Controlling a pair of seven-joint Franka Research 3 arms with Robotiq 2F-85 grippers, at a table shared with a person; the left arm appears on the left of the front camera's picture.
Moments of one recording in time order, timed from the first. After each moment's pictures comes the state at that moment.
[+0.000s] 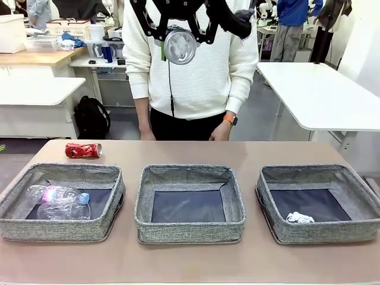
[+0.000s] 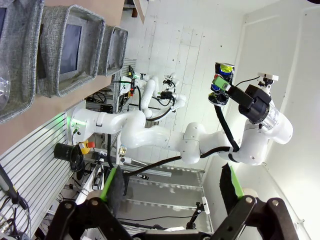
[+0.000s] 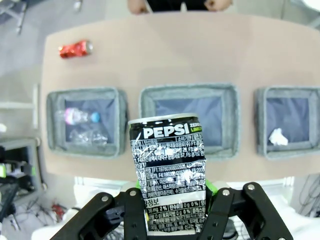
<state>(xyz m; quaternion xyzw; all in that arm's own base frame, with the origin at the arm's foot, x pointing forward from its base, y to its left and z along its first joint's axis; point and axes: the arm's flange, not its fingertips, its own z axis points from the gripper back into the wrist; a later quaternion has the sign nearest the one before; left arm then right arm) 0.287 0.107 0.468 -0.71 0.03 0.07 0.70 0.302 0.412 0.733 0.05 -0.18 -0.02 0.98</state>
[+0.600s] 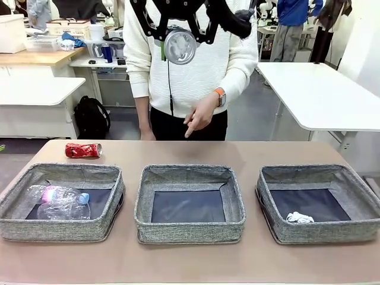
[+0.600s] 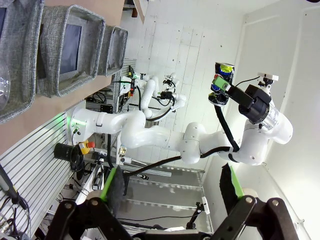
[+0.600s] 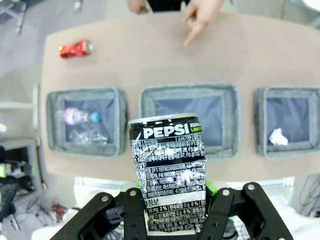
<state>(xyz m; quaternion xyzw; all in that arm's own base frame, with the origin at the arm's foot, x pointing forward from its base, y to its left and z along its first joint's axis) 0.287 0.107 0.468 -0.71 0.03 0.07 0.70 0.302 0.412 0.733 0.05 -0.18 -0.02 0.98</state>
